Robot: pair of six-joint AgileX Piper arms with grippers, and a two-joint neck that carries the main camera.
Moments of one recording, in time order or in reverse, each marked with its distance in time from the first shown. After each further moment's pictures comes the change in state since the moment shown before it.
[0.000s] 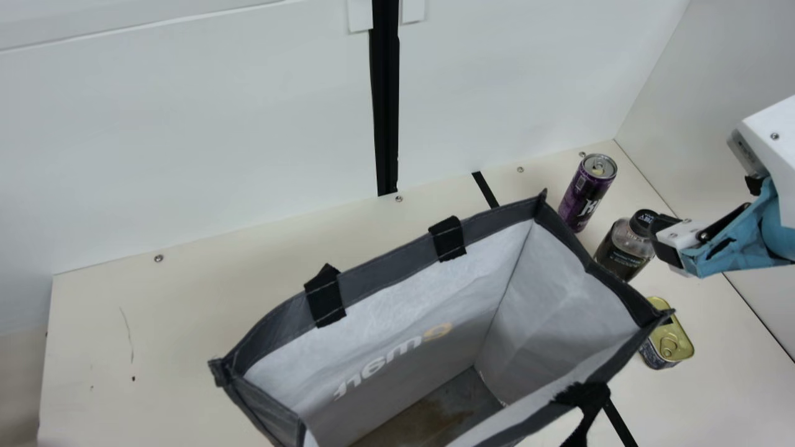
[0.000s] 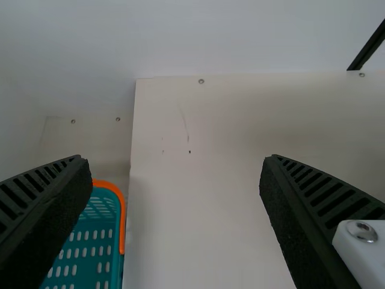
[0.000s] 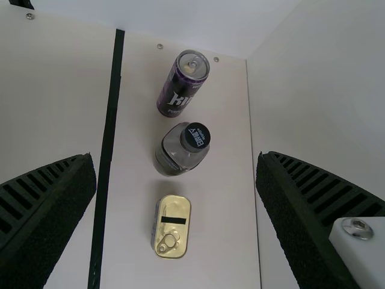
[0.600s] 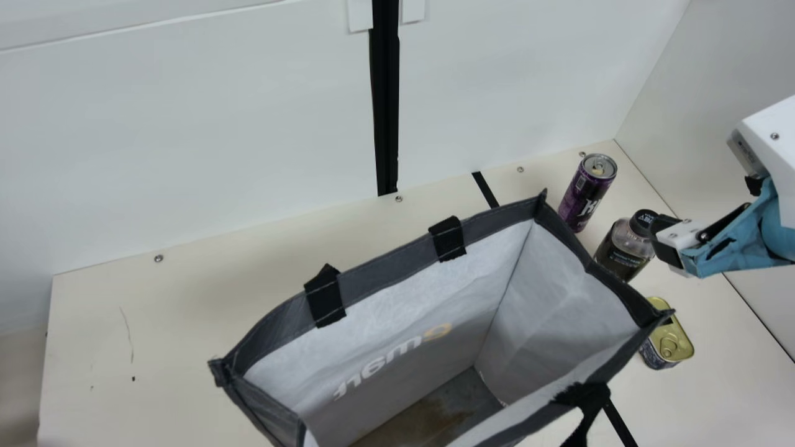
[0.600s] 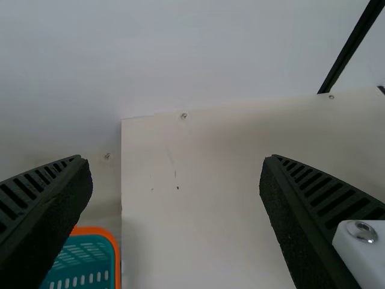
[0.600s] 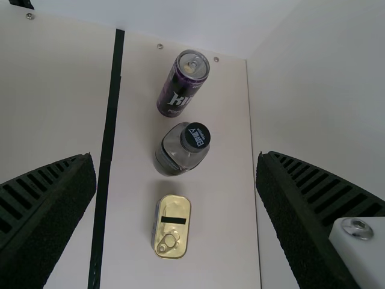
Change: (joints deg) left arm 0.3 7.6 -11.5 -5.3 0.2 6.3; right arm 0.0 0.0 0.0 0.0 0.0 0.0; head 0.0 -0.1
